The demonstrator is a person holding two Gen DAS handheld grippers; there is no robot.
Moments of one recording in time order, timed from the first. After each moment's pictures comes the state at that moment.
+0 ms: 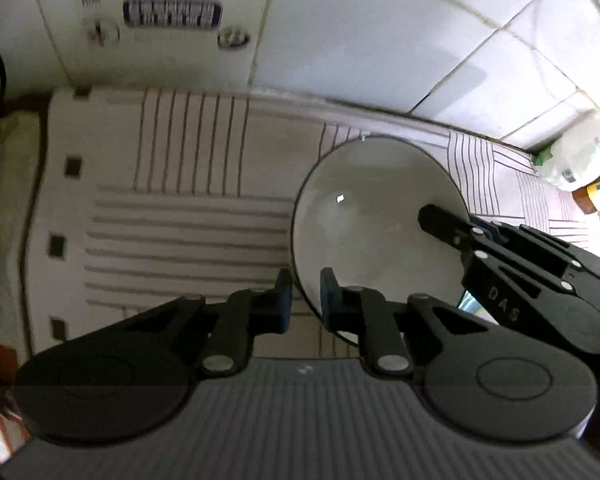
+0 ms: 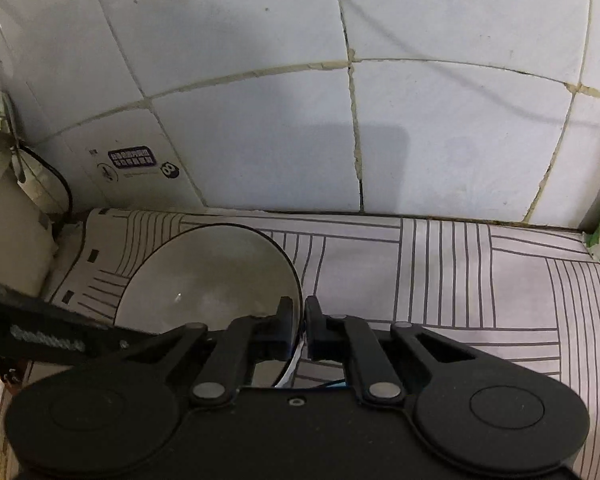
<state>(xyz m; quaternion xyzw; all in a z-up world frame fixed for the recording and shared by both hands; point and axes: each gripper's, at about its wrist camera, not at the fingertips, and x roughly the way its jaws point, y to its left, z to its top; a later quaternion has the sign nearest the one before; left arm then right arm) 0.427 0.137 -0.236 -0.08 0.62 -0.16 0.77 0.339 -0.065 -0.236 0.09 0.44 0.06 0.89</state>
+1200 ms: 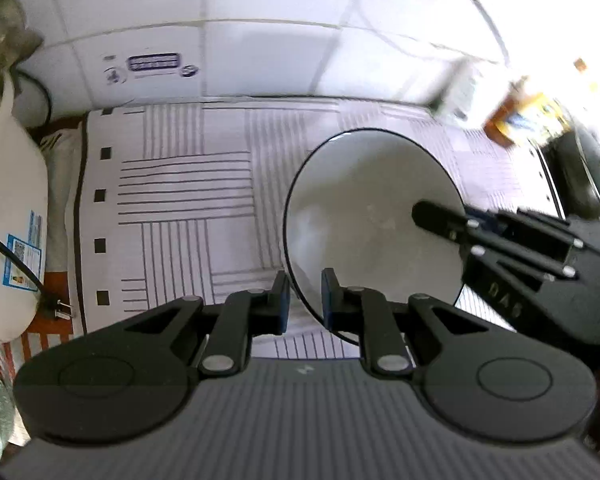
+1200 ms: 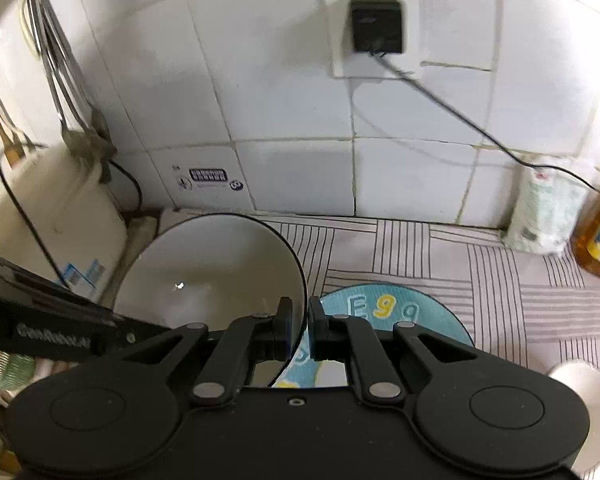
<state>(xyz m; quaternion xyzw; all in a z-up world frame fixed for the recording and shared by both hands) 0.304 0.141 -0.100 -0.02 0.58 -0.24 0.78 0.209 -0.057 -0.115 0.07 0.41 0.06 0.91</state>
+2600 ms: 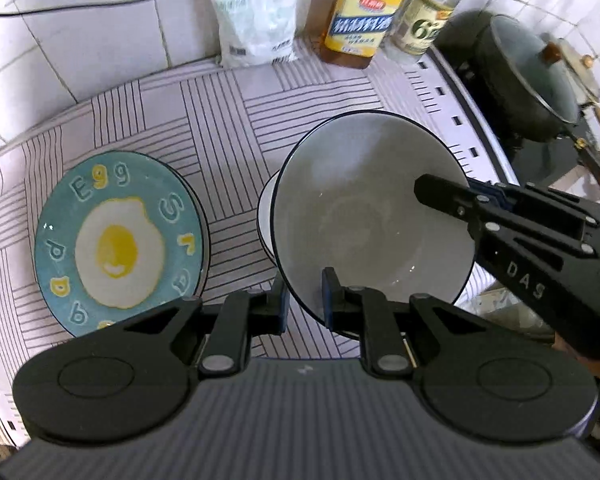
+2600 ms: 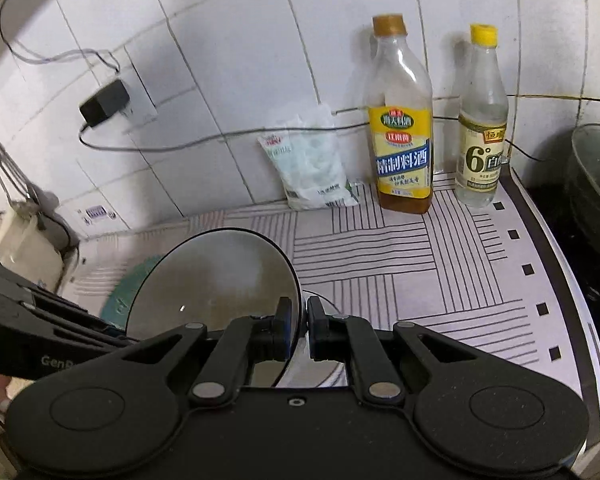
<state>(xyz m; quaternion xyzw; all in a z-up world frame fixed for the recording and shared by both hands) 0.210 -0.163 -0.100 0.08 0.60 -0.27 0.75 0.086 -0.331 -0.134 0.15 0.38 0.01 0.91</state>
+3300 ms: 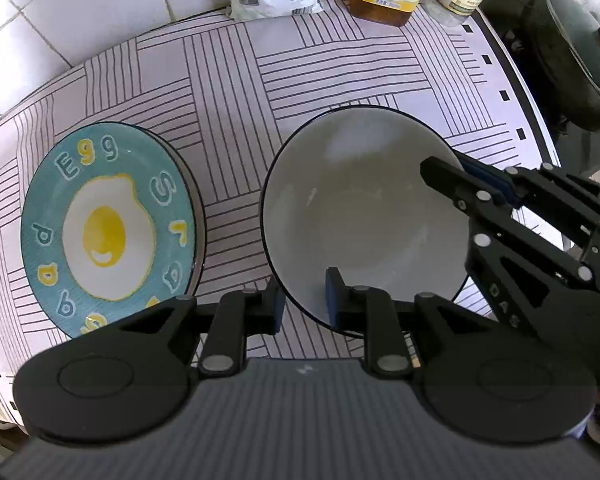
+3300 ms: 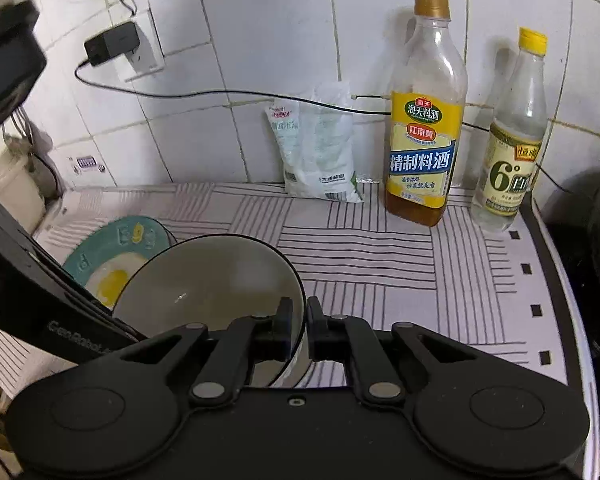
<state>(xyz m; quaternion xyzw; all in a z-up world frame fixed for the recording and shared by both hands) 0.232 -0.194 -0.142 0.11 0.65 -0.23 0.71 0.109 -0.333 -0.173 0.05 0.38 0.04 0.92</state>
